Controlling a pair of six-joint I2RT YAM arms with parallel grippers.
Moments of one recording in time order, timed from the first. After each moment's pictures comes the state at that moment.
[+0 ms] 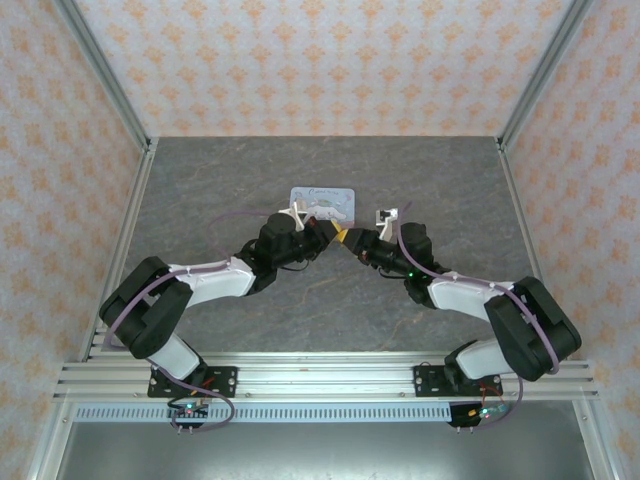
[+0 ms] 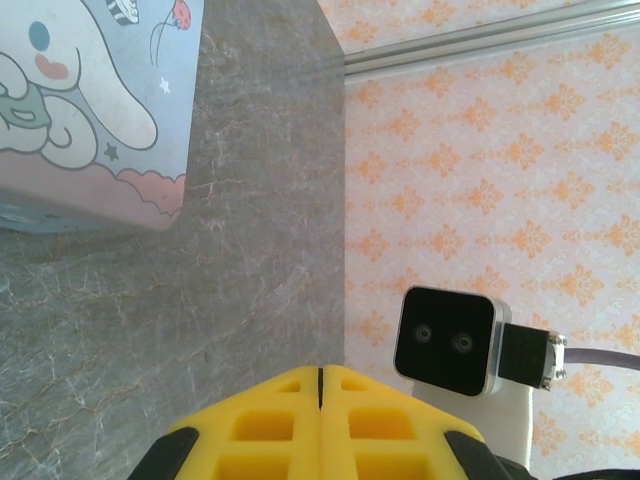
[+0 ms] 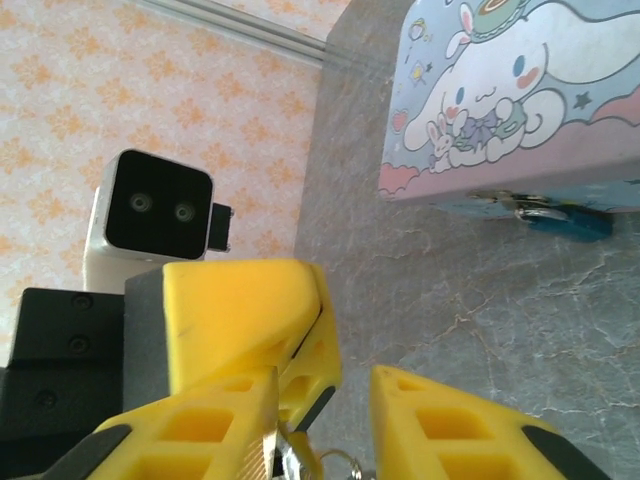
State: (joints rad) left arm -0.65 1.58 0.73 0.56 0.21 -1.31; right arm 0.52 1.39 0.48 0.68 -0.50 1.13
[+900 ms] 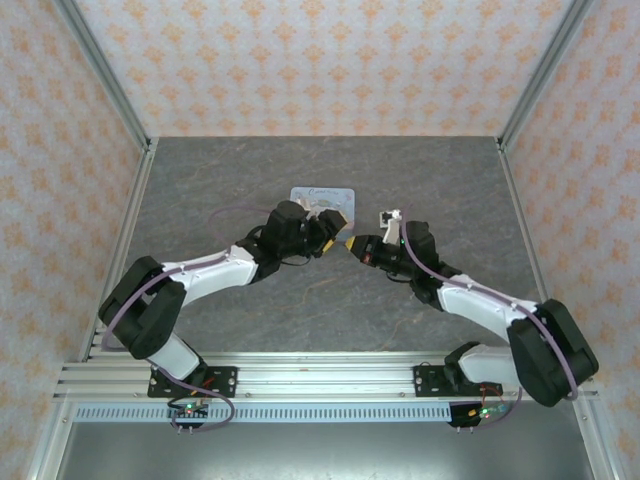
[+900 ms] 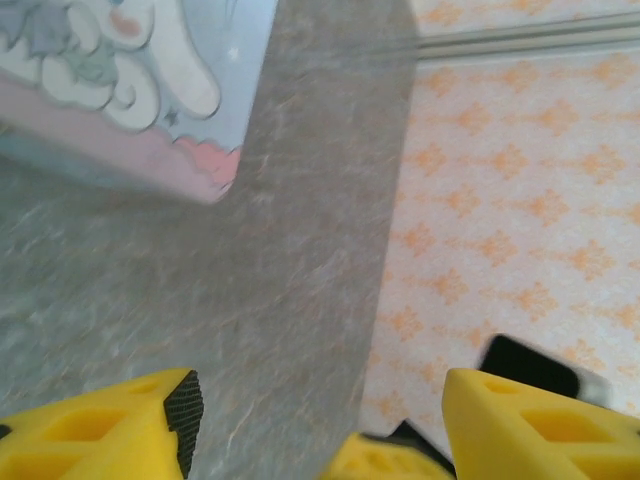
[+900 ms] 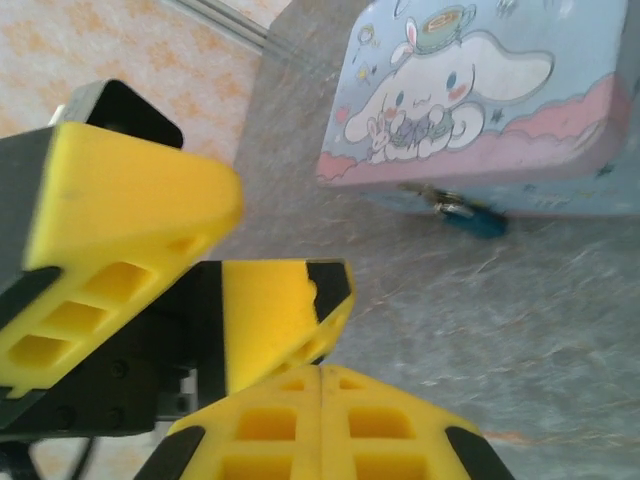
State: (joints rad) left arm -0.64 1.57 0.89 0.19 0.24 -1.38; right arm 0.52 1.22 0.52 0.30 -0.40 0.84
